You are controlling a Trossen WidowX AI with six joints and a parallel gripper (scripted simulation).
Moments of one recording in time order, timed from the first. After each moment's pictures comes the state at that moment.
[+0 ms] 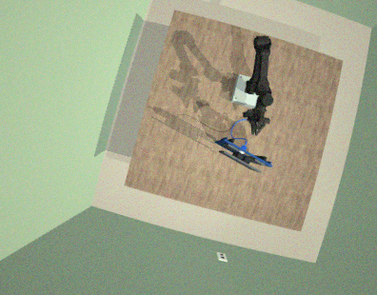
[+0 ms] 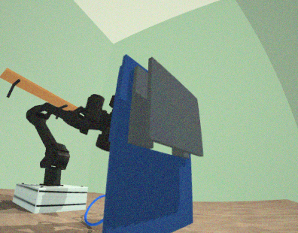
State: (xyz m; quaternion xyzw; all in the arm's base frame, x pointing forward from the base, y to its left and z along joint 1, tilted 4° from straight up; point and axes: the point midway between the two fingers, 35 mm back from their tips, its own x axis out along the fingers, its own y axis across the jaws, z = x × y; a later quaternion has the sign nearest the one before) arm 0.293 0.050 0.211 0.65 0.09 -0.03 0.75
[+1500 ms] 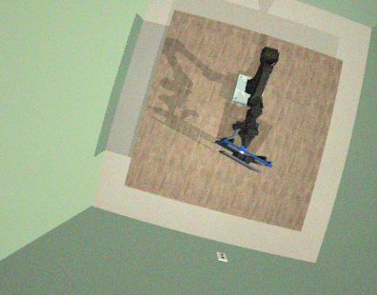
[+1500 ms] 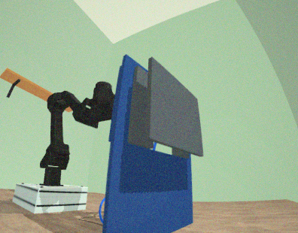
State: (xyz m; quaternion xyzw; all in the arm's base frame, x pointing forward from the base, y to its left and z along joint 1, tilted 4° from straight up) arm 0.379 0.008 0.237 0.68 0.02 0.00 0.73
